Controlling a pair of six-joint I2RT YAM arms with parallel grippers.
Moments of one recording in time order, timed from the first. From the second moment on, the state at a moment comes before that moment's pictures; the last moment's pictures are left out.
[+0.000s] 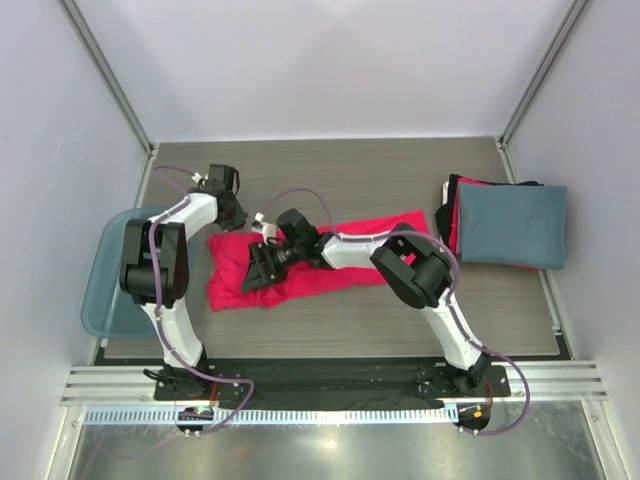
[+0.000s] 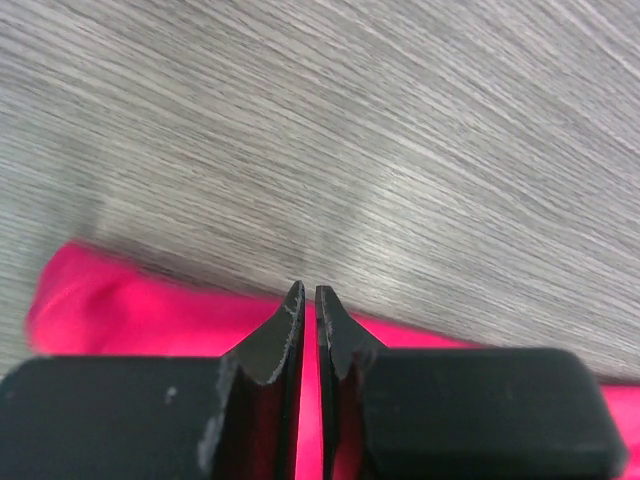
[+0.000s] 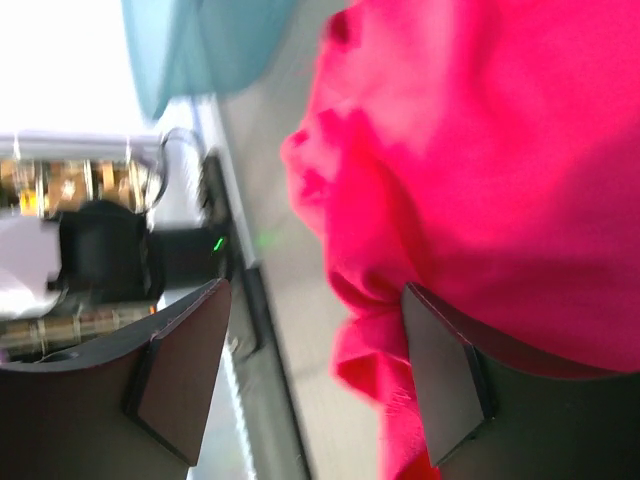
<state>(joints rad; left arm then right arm) -0.13 1.88 1.26 -0.41 -0.11 -0.61 0.88 2.26 1.47 0.21 -0.79 0.70</state>
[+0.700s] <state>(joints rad) -0.14 1.69 1.12 -0.40 -0.12 -0.62 0.83 1.90 1.27 -0.06 -0.42 0.54</state>
